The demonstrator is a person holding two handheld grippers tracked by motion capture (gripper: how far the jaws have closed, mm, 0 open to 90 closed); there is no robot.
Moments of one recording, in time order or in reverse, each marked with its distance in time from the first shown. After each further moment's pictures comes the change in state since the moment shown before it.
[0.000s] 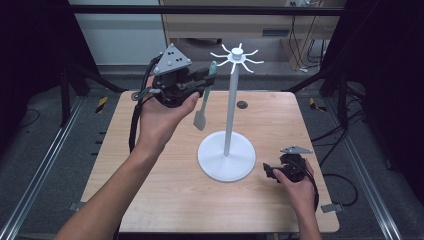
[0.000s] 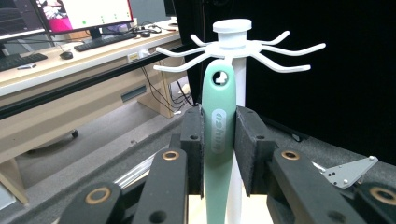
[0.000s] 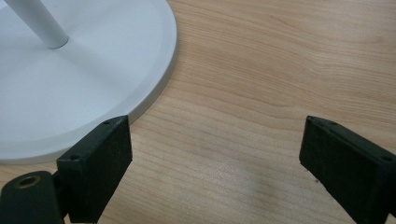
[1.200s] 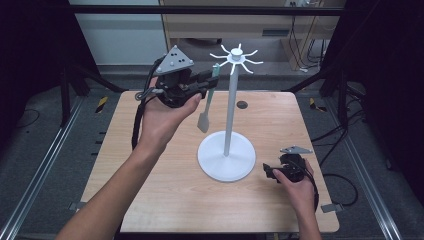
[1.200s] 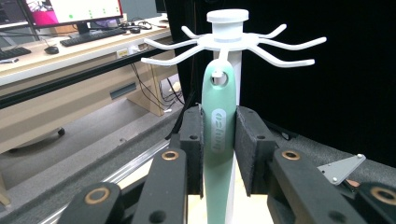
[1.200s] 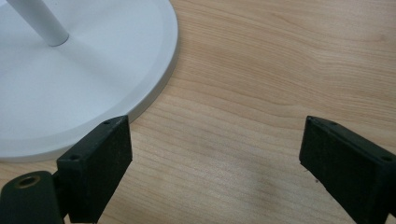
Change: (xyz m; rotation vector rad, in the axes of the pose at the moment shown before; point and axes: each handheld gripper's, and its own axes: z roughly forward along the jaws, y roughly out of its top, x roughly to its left) left arm 0.001 -0.004 0.006 0.005 -0.039 -0.018; right arm 0.000 0.000 0.001 0.006 -0.004 -0.008
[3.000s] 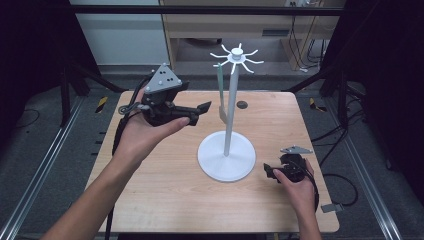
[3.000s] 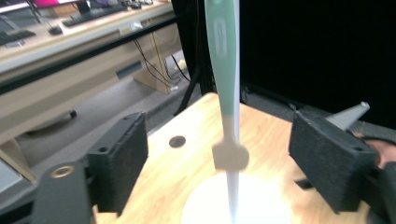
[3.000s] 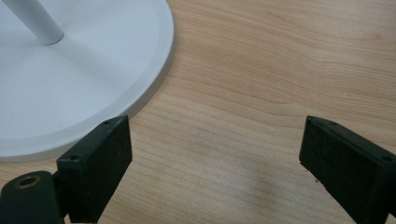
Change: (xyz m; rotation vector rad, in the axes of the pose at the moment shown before) left arm -0.001 -0.030 -0.030 0.119 0.013 0.062; right arm -0.001 0.000 0.000 0.002 -0.012 0.000
